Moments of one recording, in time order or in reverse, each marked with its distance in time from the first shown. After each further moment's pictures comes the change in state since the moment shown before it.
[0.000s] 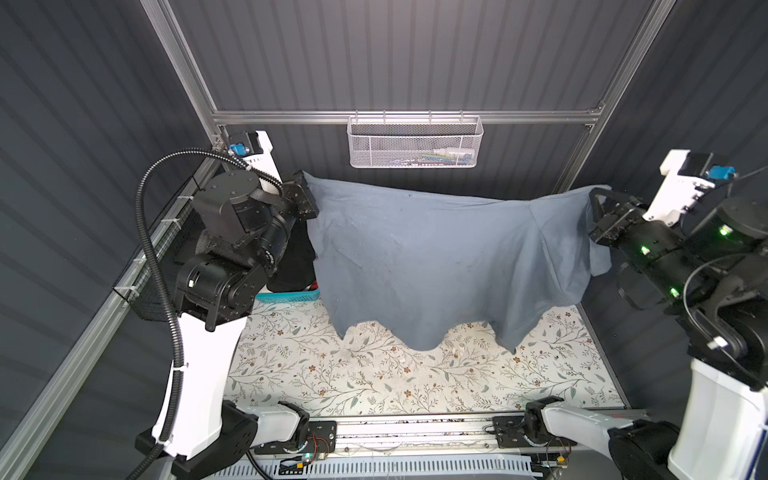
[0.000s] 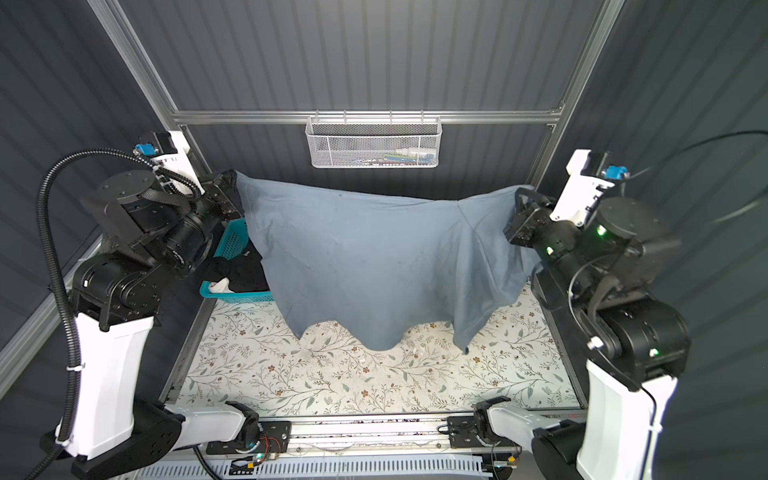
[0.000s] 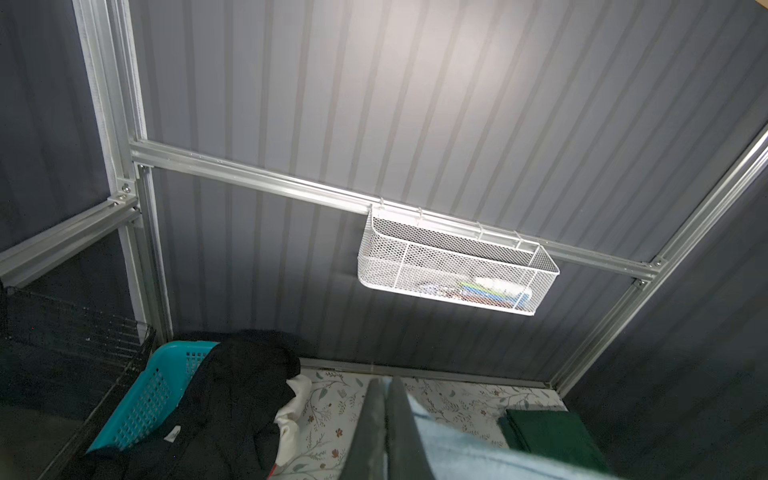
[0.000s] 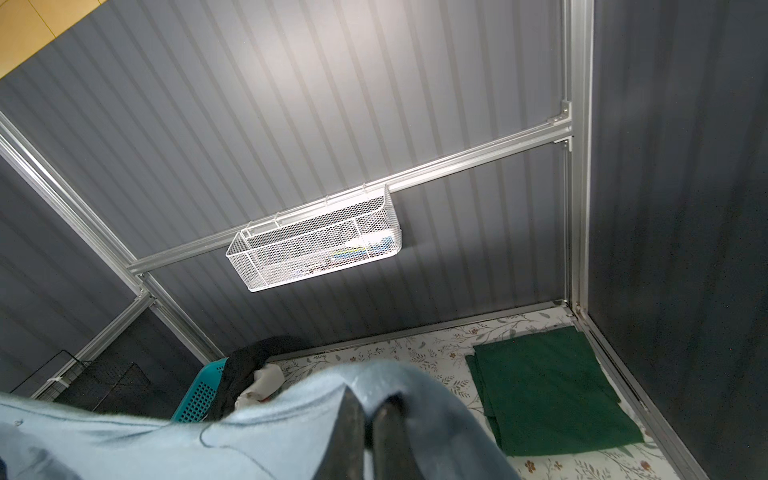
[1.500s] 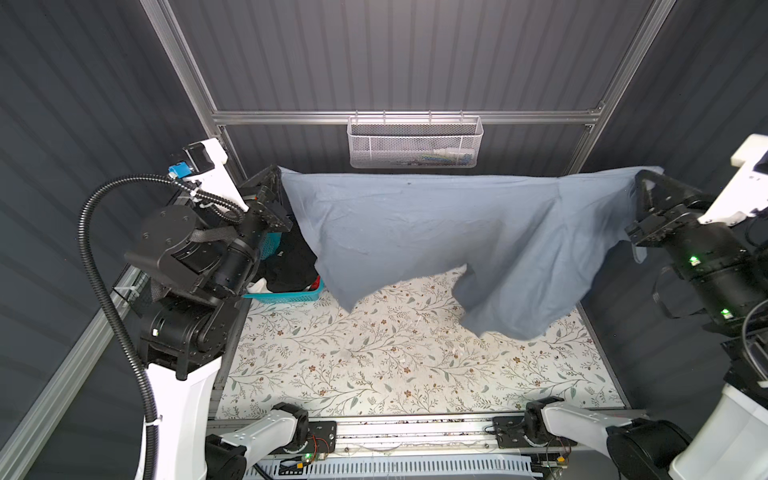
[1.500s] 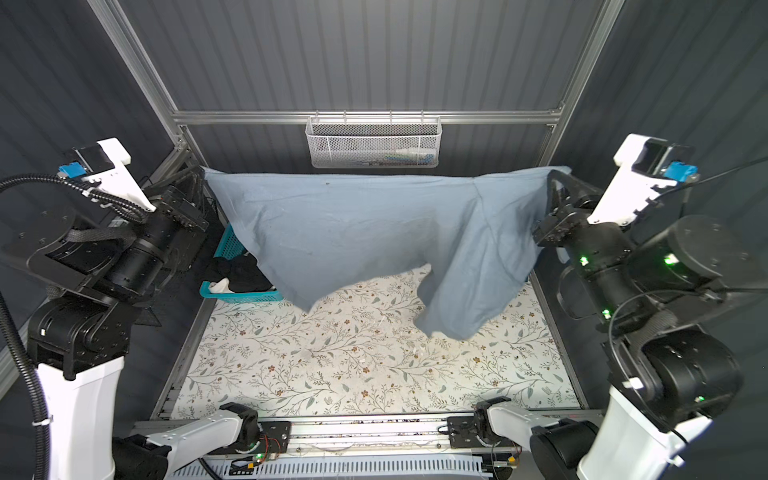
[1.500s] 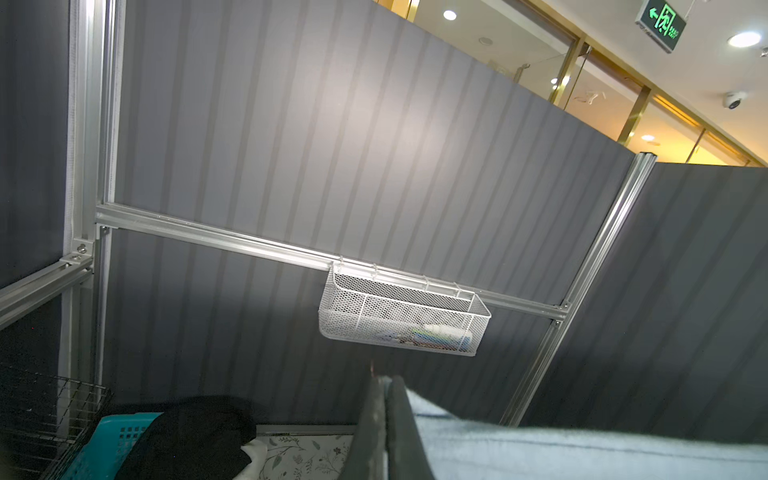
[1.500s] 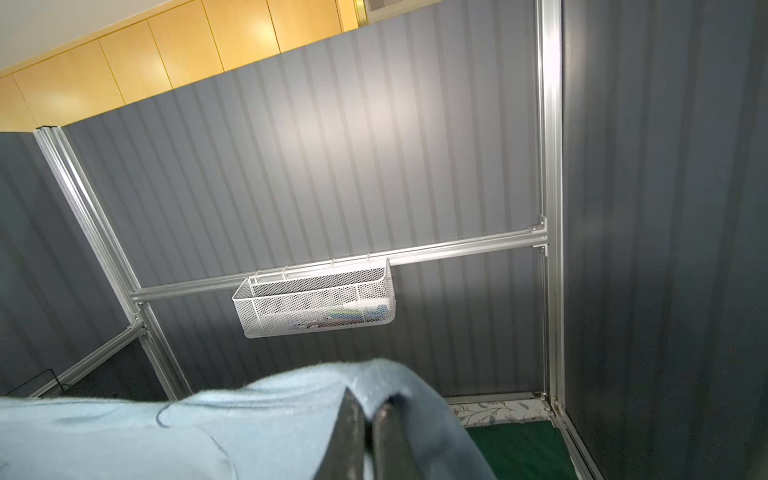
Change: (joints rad) left arm 0.122 -0.212 -0.167 0.198 0.242 -0.035; right arm -0.020 0.001 0.223 0.014 0.000 -0.171
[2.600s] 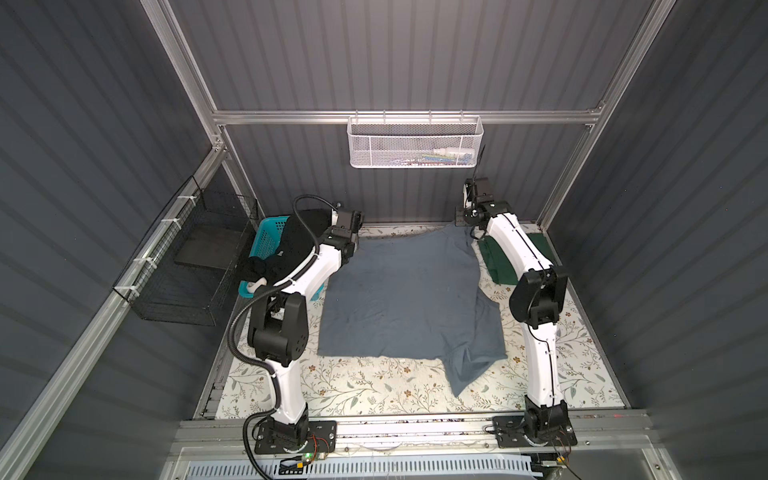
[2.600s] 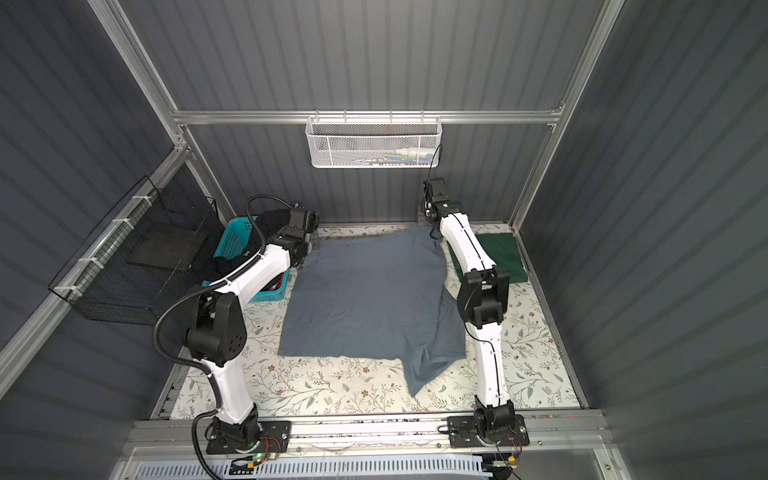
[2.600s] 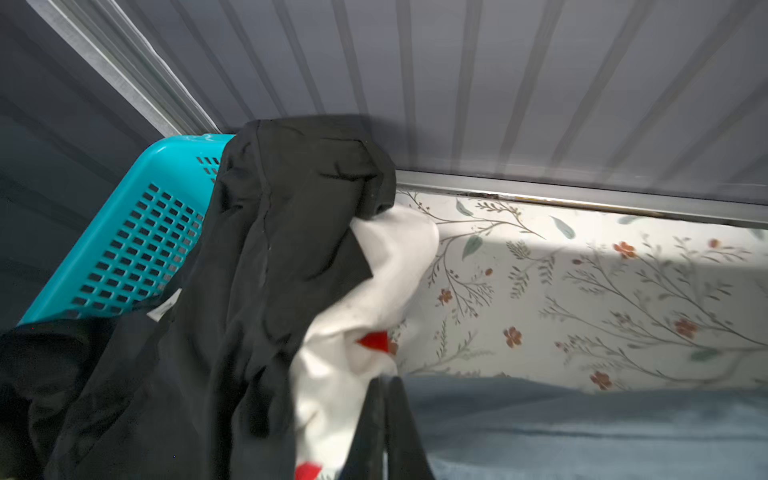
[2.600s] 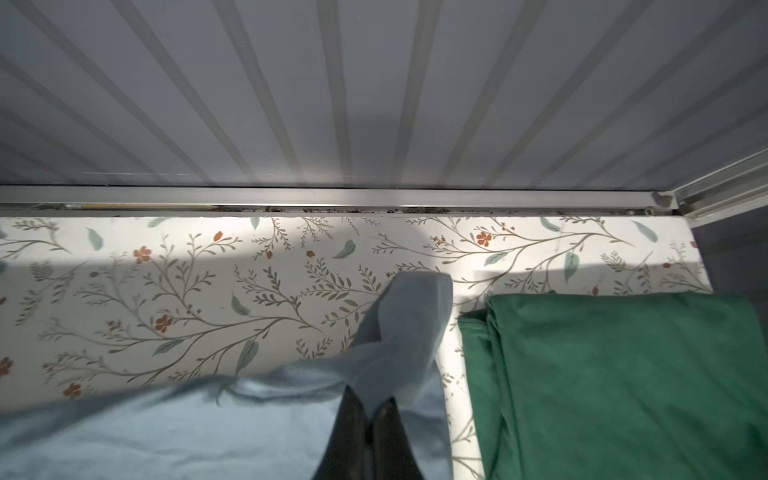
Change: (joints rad) left arm 0.009 0.835 -0.303 0.222 -0.435 0.067; right arm 0.020 1.122 -0.092 0.276 0.062 -0.053
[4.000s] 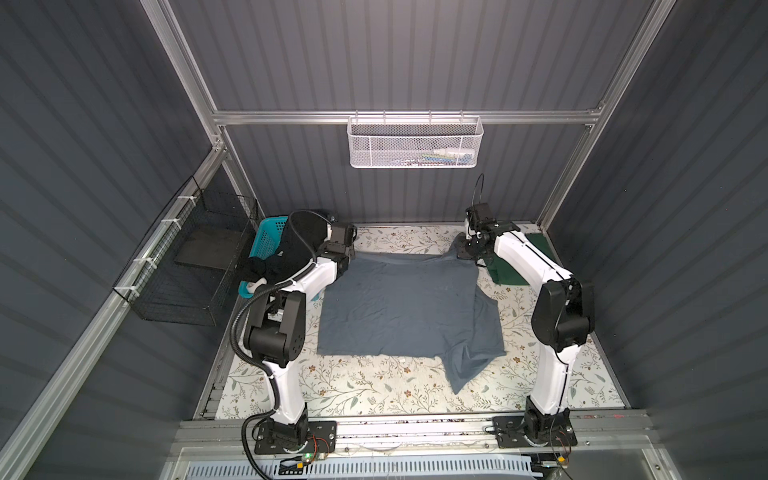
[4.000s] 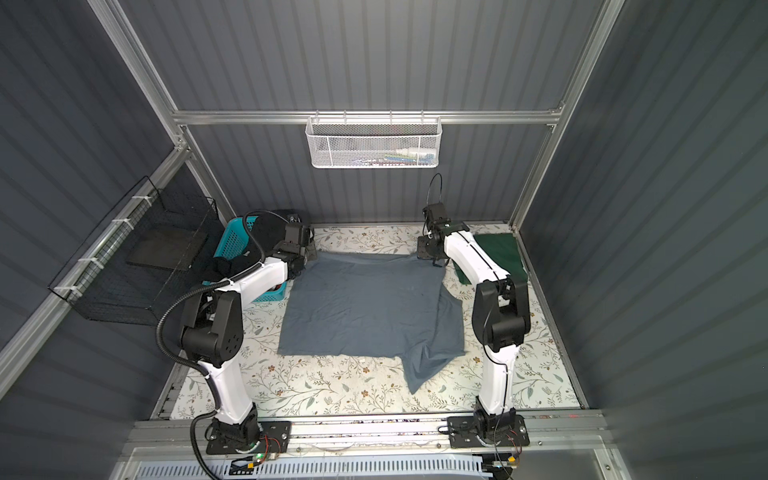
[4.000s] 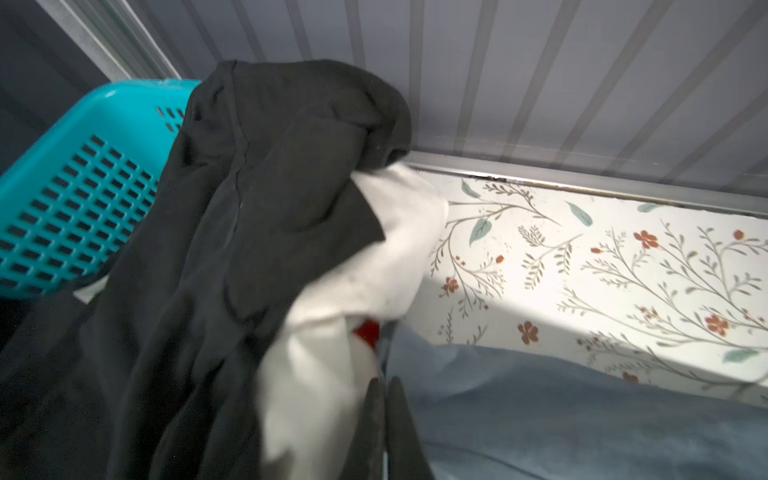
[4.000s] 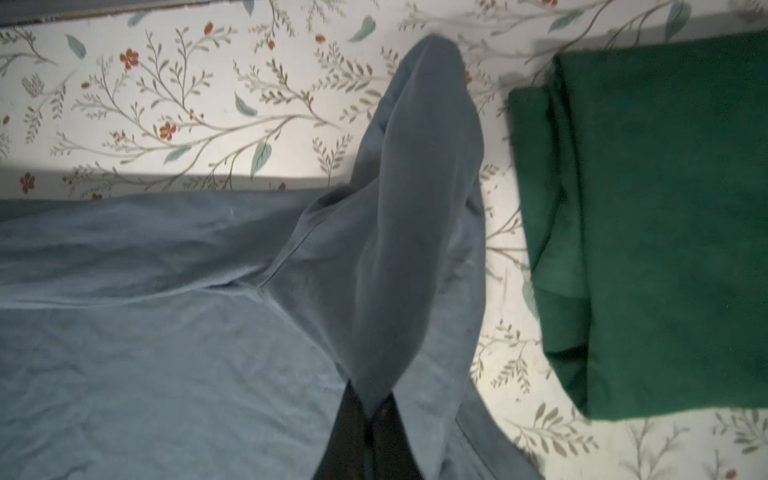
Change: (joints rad) left arm 0.026 -0.066 -0.285 0.248 0.090 -0.038; right arm 0.037 -0.367 -0.604 -0.045 -0.122 0.153
